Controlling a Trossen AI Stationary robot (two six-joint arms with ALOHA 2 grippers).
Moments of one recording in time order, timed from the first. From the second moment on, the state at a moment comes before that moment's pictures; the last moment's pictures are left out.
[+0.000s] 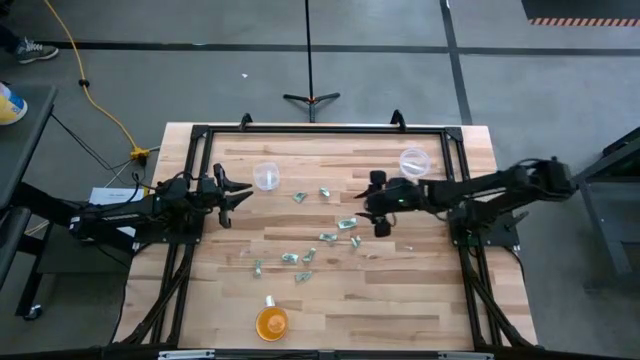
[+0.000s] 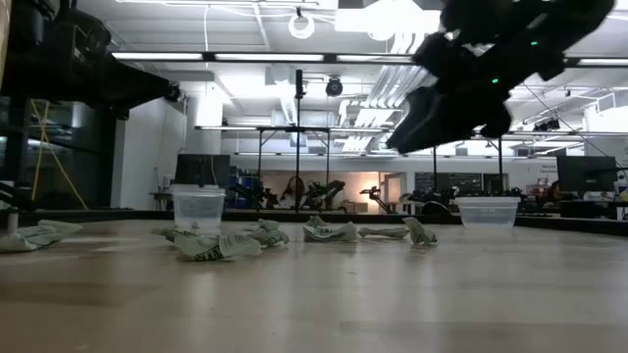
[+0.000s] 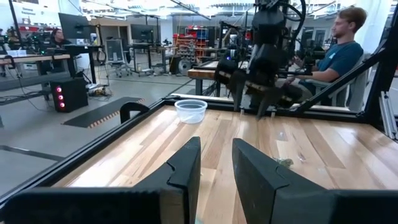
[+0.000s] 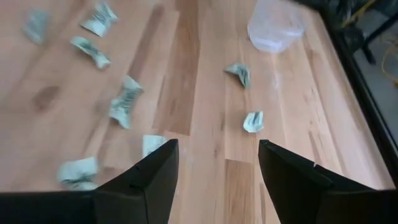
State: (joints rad) left arm 0.14 0.01 0.01 0.05 -0.10 -0.01; right arm -0.05 1.32 0.58 0.15 0.09 -0.31
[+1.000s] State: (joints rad) left arm 0.14 0.01 0.01 0.05 -0.10 0.02; right arm -0.06 1.68 0.82 -0.12 -0.02 -0.16
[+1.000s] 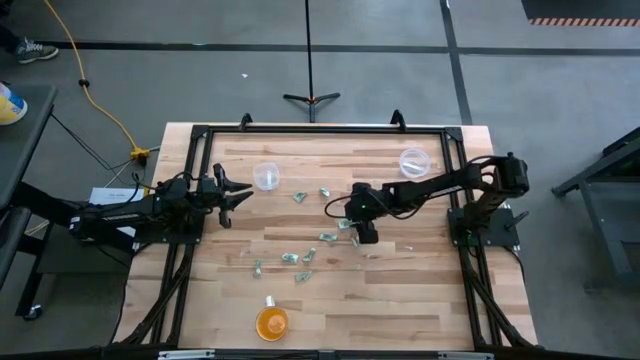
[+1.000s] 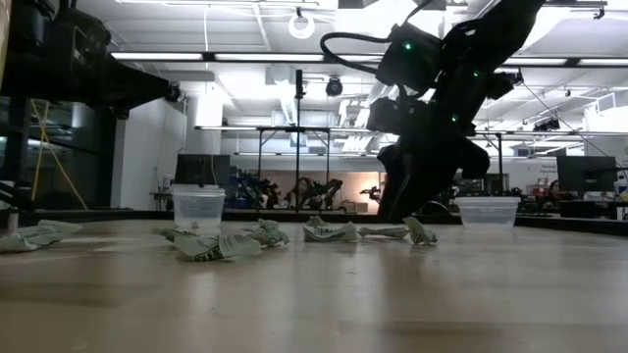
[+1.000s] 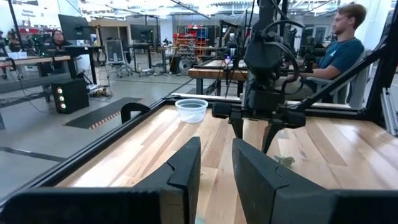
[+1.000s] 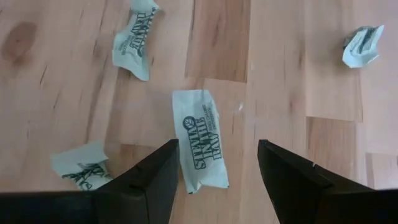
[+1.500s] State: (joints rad) left arm 0.14 0.01 0.01 0.05 -0.10 0.02; right arm -0.05 1.74 0.82 -0.11 -0.01 -0.14
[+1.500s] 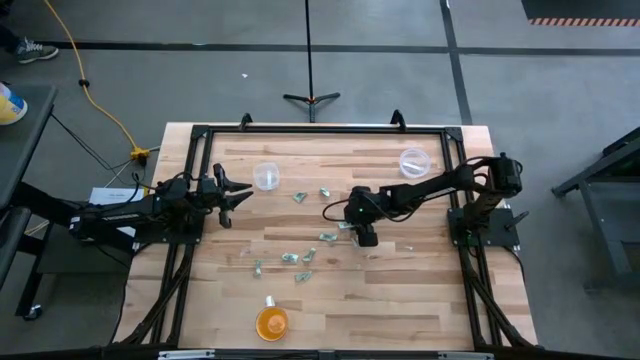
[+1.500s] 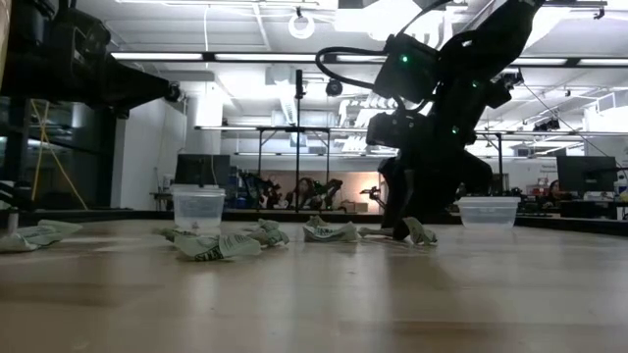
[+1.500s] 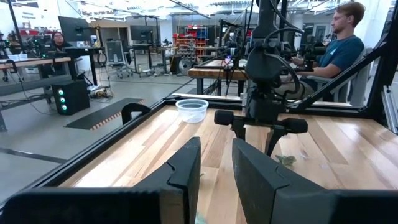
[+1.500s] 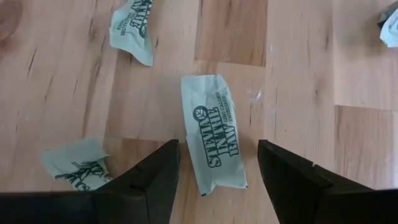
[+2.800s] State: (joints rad) left arm 0.14 0.01 0.01 0.05 -0.10 0.02; right arm -0.24 1.73 1.14 -0.87 0.51 -0.13
